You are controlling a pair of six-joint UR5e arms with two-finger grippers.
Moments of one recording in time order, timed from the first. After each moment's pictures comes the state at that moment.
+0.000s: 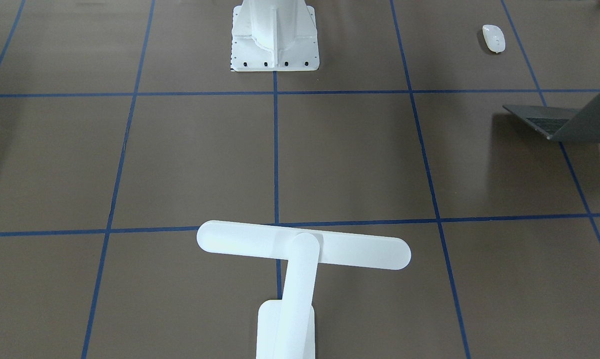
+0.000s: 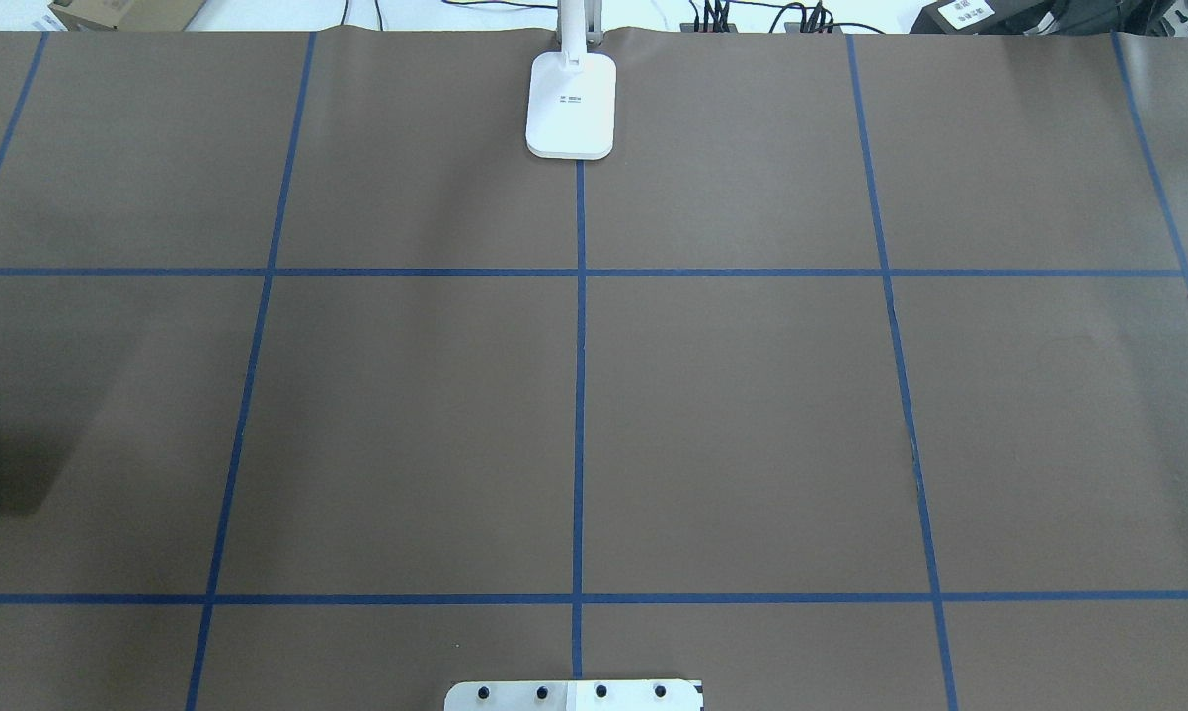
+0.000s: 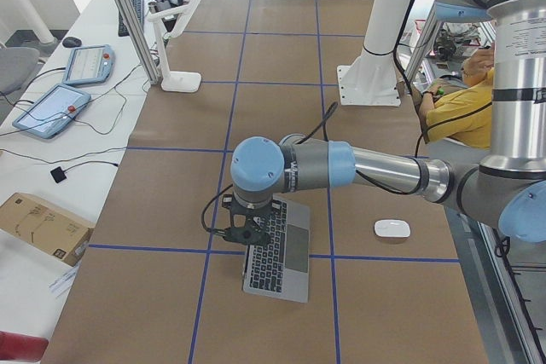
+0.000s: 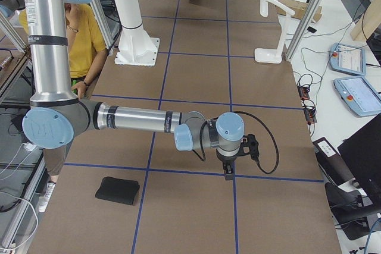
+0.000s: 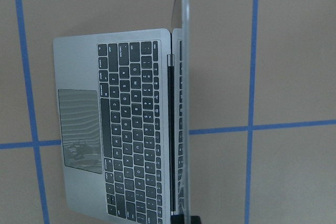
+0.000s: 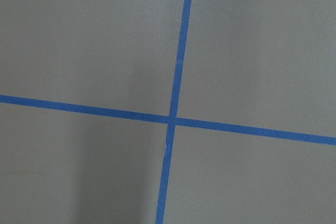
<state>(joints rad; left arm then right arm) -1.75 -1.53 -1.84 -1.30 -2.57 -1.36 1.55 -1.54 1.49 -1.36 2.35 0.01</state>
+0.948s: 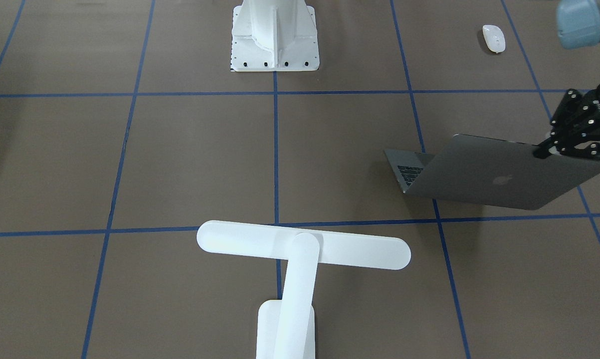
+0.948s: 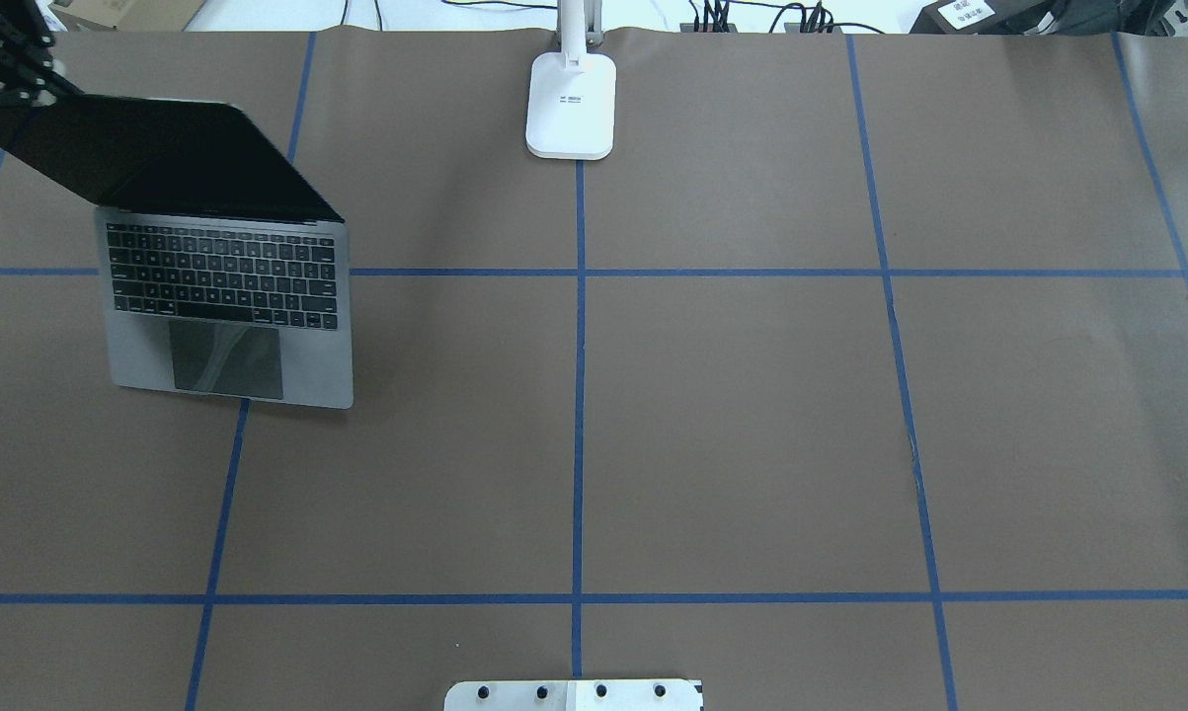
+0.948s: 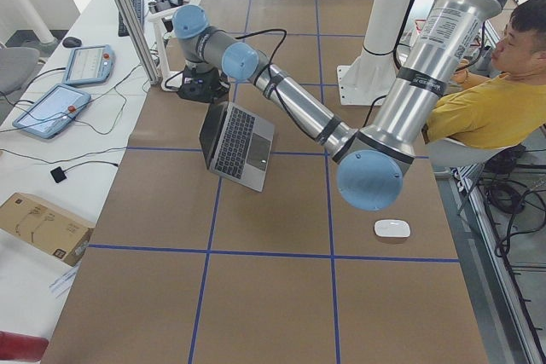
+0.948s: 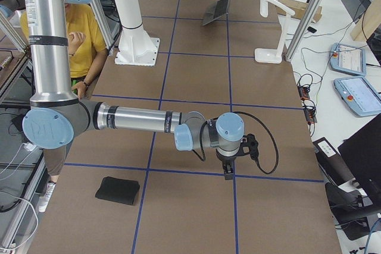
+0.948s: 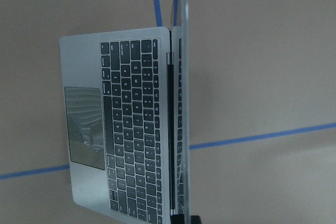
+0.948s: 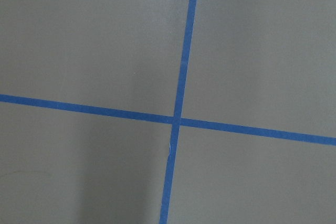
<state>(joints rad) -1.26 -2.04 -1.82 -1.41 -2.48 -2.04 1.54 -1.54 1.49 -1.36 2.36 0.01</state>
